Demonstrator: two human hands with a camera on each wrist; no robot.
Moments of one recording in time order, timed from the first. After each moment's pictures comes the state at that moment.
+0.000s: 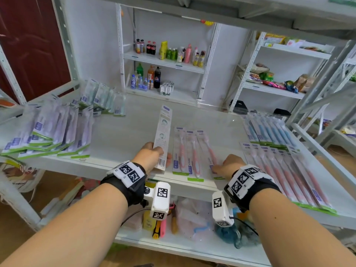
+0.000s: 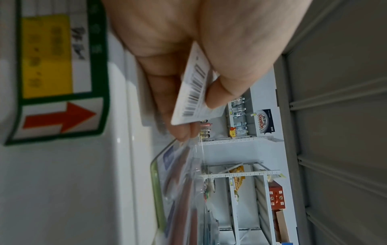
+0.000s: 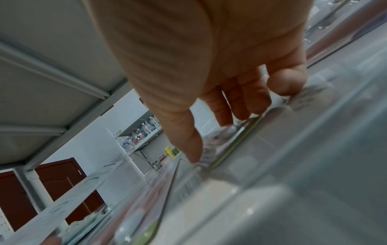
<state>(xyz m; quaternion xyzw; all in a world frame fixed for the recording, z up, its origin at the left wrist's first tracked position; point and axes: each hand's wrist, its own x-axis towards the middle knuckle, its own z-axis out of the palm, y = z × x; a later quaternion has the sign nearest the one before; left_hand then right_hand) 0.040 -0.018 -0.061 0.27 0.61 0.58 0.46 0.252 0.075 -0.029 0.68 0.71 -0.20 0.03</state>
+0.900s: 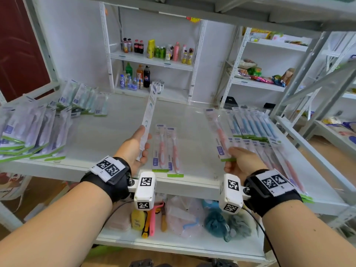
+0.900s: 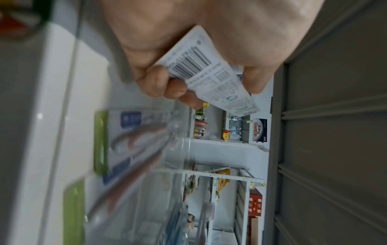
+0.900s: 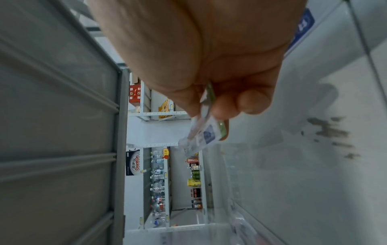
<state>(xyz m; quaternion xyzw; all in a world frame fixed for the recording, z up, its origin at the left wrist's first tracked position) 0.061 -0.006 -0.040 0.18 0.55 0.64 0.51 0.330 0.085 -0.034 0.53 0.41 -0.61 -0.43</state>
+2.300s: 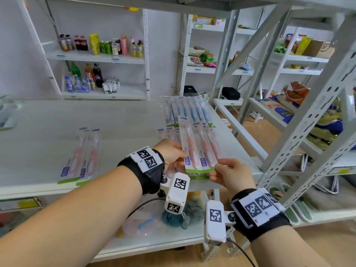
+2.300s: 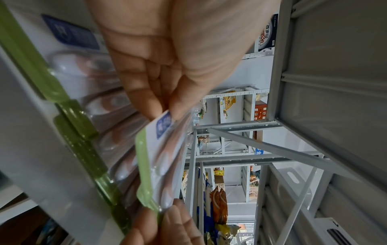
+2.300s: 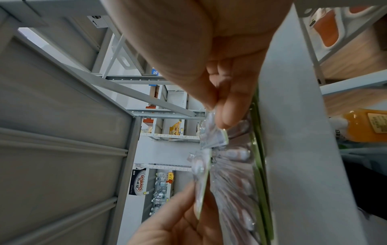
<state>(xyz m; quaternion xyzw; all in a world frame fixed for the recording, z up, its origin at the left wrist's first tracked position) 0.337 0.089 -0.023 0.42 0.60 0.37 0.56 0.514 0.065 -0.050 0.59 0.39 -0.51 -0.50</state>
